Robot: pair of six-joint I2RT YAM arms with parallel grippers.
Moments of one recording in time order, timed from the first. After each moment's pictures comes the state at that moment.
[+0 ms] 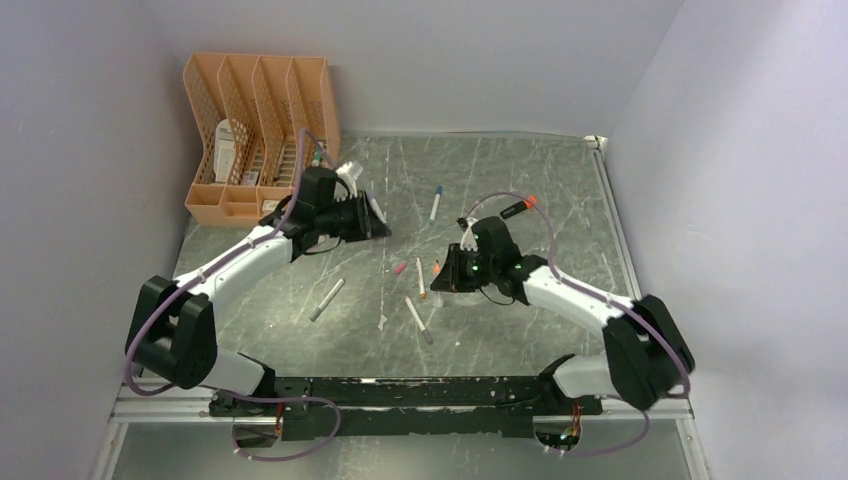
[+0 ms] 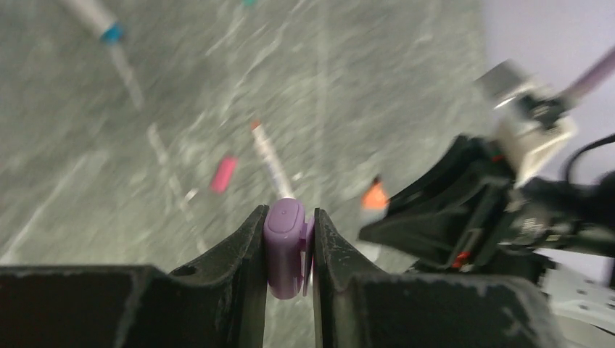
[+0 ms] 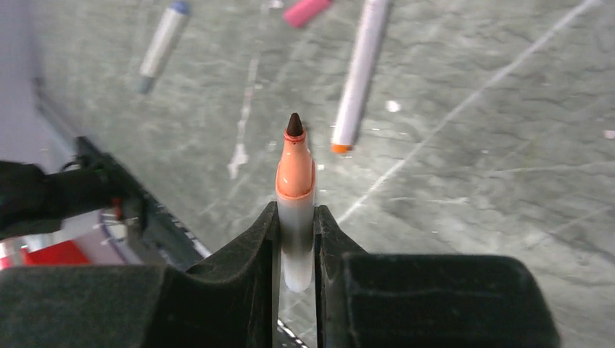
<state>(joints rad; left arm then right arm) -0.46 1.43 1.01 -0.13 0.44 -0.58 0.58 1.28 0.64 -0.10 -0.38 0.59</state>
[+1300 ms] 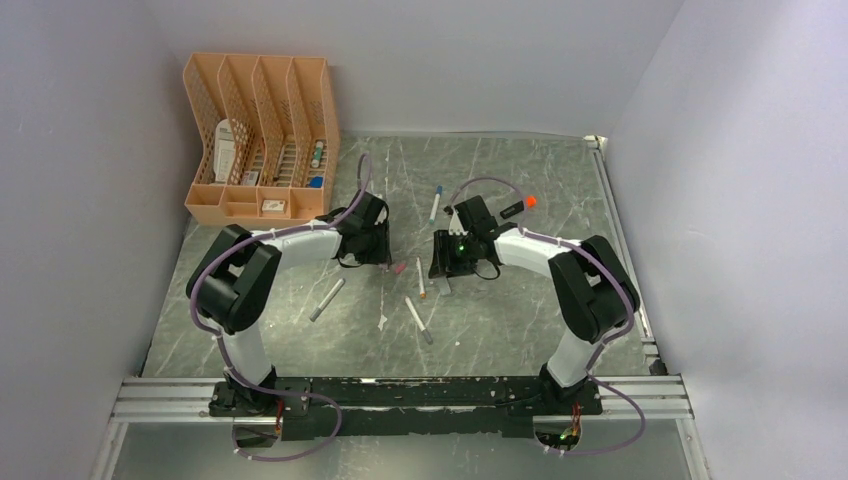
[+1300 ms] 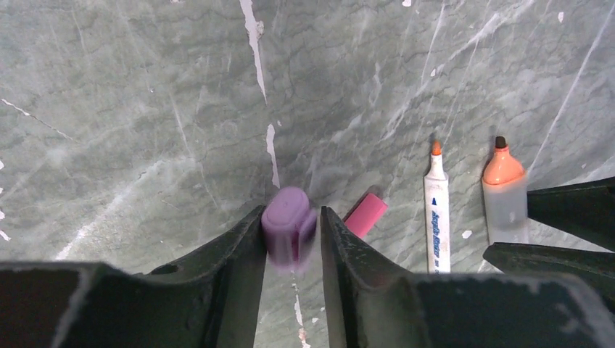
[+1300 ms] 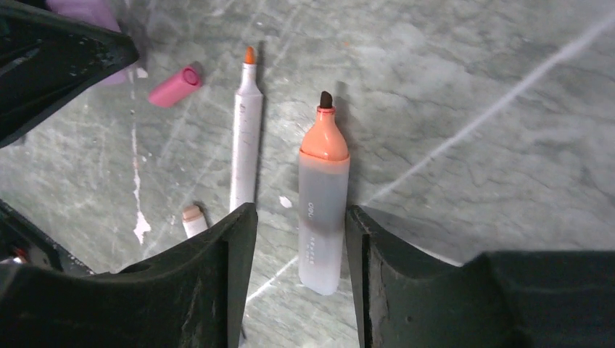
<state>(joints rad) -0.59 1.80 1.05 -0.22 0.02 -0.54 0.50 1.73 0.94 -0.22 -0.34 0.39</state>
